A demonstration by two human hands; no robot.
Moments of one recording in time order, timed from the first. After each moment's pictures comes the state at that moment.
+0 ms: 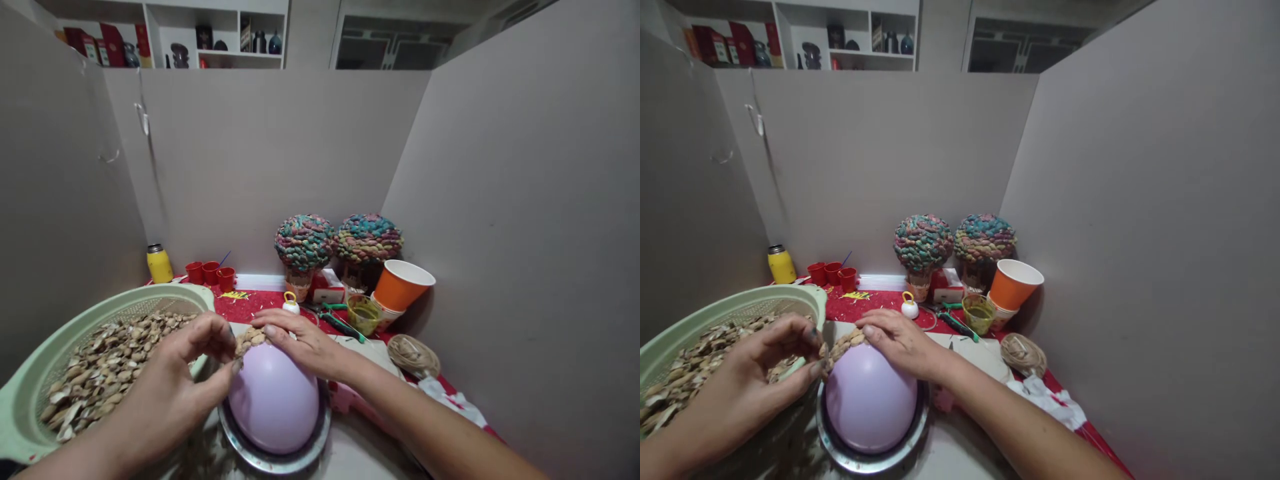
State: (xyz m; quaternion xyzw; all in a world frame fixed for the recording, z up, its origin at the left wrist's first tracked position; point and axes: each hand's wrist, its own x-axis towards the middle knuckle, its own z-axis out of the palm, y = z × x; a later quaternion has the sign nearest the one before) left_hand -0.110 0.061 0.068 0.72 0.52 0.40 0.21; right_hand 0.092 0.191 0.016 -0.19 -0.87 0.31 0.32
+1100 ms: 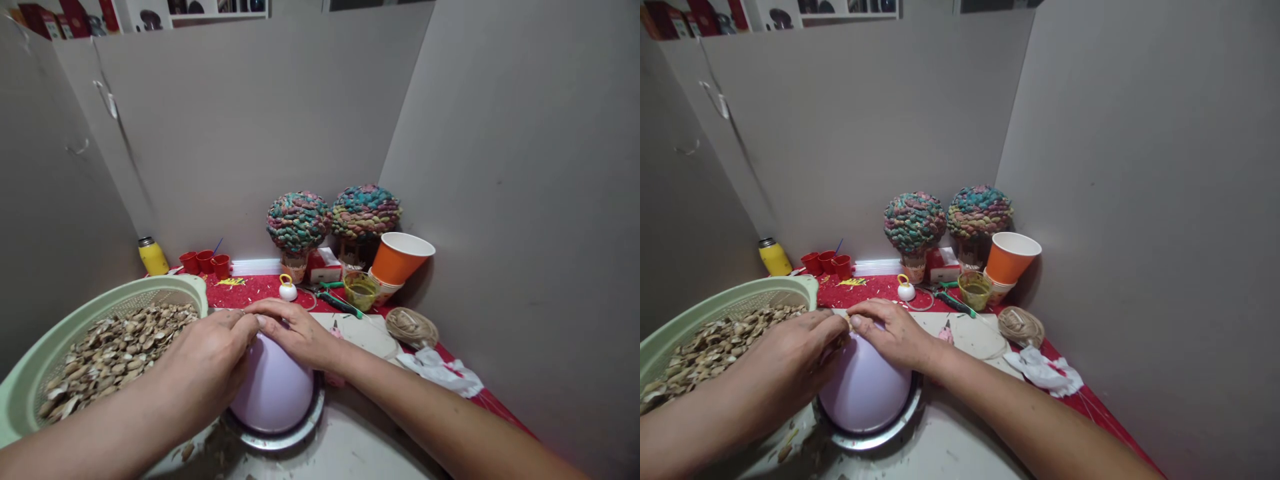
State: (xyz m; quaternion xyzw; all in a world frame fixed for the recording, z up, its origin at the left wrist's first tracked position) left_hand -0.077 0.088 0.068 0.86 0.49 0.11 -0.06; right_hand 0.092 0.181 0.009 -0.17 -0.84 0.35 0.38
